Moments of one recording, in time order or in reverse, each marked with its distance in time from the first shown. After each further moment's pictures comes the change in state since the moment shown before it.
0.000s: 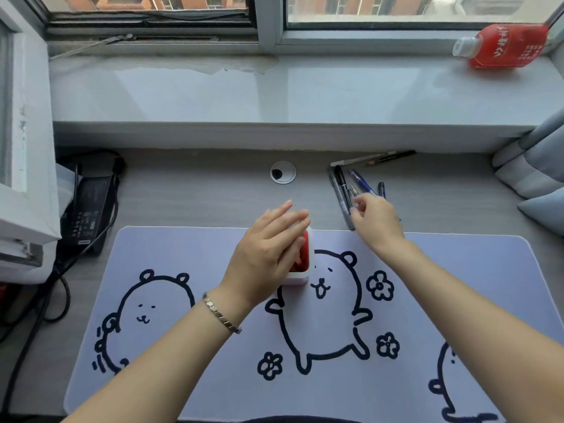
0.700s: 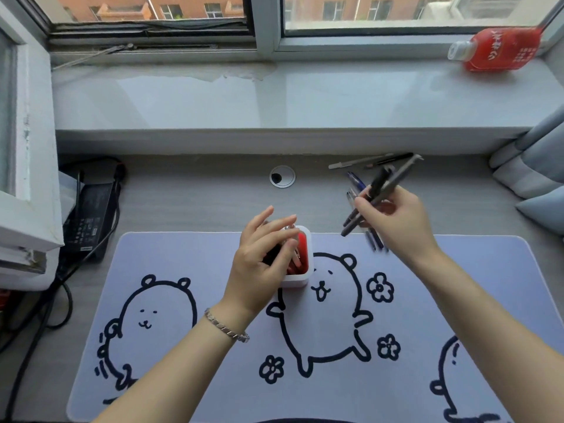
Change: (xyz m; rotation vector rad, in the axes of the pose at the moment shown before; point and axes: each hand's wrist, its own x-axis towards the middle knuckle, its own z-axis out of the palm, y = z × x) left_hand -0.008 0.009 0.001 -0.335 0.175 -0.300; right_hand -0.051 -0.037 -0.061 0.632 0.023 -0.069
